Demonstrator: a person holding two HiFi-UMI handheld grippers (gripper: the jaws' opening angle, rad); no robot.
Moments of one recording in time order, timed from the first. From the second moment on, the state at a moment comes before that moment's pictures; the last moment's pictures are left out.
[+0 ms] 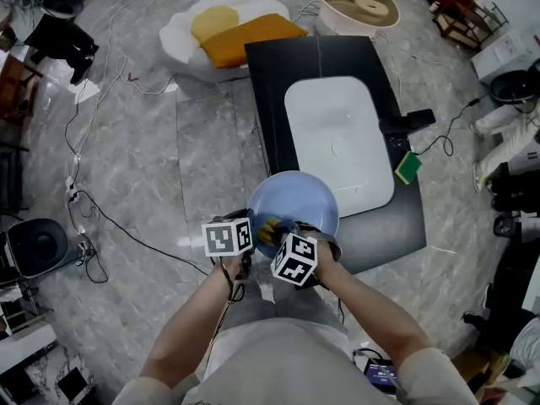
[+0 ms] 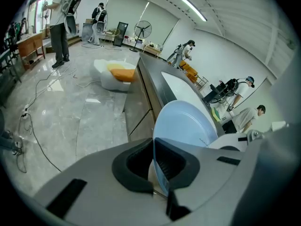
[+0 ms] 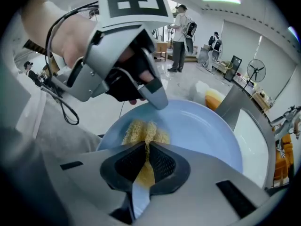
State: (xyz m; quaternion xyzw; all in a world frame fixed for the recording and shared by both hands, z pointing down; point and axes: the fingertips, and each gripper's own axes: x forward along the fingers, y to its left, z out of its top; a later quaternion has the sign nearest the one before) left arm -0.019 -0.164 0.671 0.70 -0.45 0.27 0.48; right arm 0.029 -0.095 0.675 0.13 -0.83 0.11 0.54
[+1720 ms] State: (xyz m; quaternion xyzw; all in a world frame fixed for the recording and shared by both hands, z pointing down) left arm -0.029 -0.169 0.644 0.75 -0.43 0.27 0.42; right arm 0.111 -0.118 0.601 0.35 -0.80 0.24 0.43
